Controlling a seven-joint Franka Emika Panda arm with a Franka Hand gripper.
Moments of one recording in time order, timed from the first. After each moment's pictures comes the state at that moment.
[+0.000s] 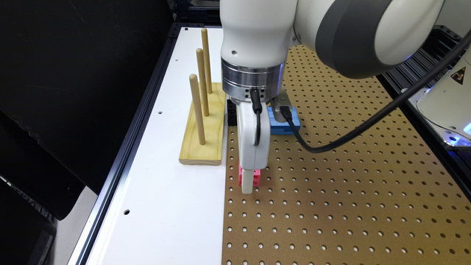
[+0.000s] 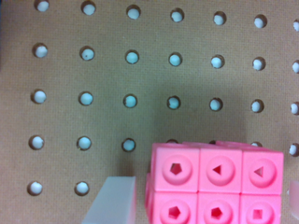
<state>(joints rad) 0.03 0.46 0.29 -2.17 -0.03 2.65 1.07</state>
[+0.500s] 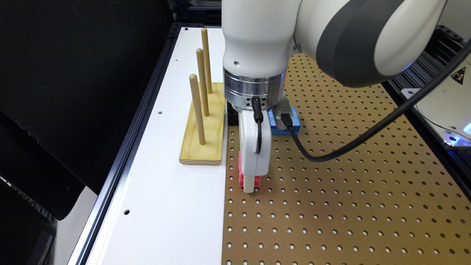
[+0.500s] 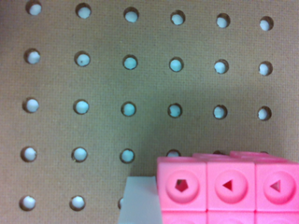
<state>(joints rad) 0.03 0.48 0.28 -2.17 -0.05 2.65 1.09</state>
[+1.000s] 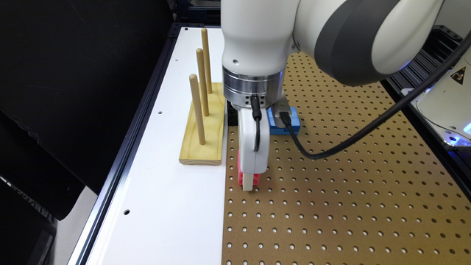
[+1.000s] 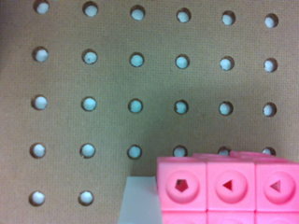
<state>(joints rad) 0.03 0.47 0.28 -2.17 -0.05 2.65 1.09</state>
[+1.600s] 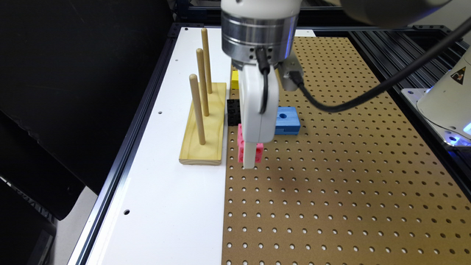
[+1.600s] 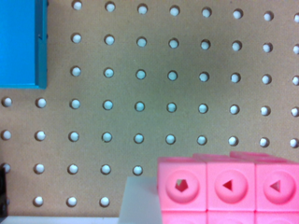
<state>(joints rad) 0.03 0.31 0.29 -2.18 -0.05 2.51 1.12</state>
